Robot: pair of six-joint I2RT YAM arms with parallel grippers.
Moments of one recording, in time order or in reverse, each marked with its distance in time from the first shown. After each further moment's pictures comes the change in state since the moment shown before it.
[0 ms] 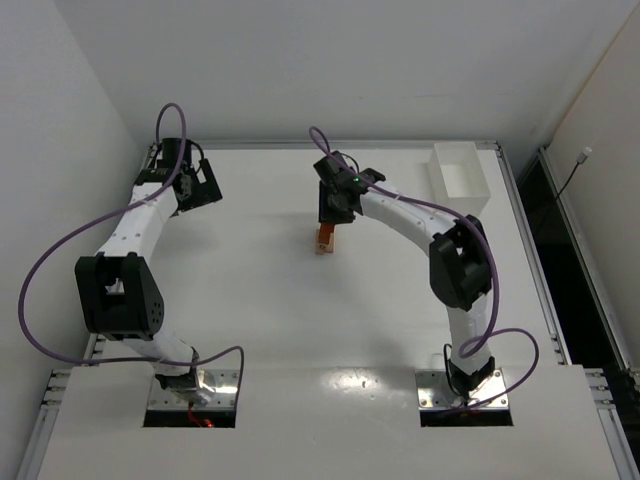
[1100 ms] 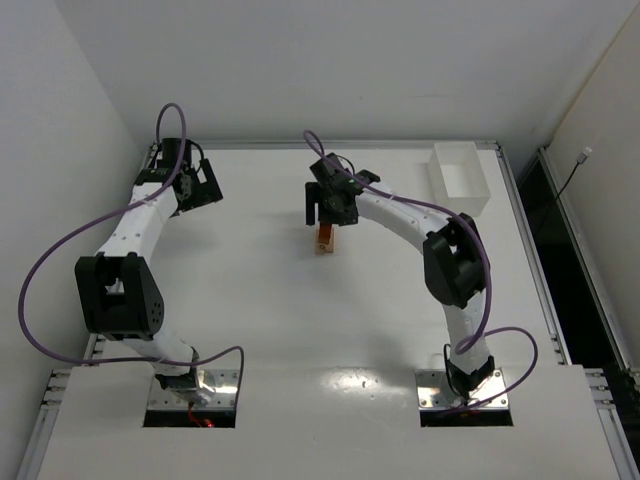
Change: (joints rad) left arm 0.000 0.001 0.000 0.000 0.015 0.000; right arm 0.009 0.040 0.017 0.017 -0.025 -0.020
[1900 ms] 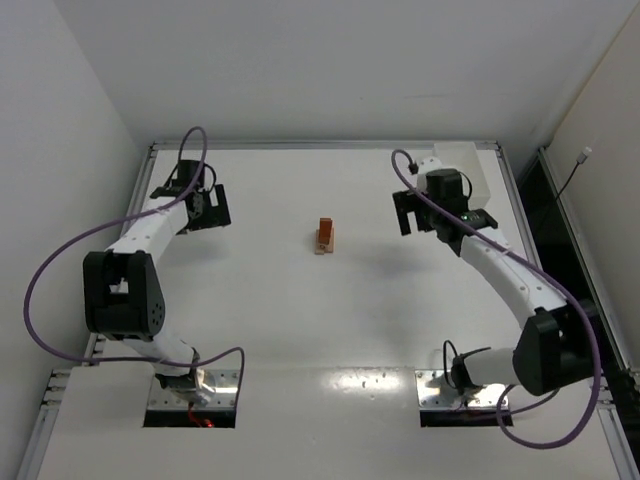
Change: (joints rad) left arm -0.040 -0.003 -0.170 0.086 -0.002 0.106; right arm -0.345 -0.733 -0.678 0.298 0.026 -0.620
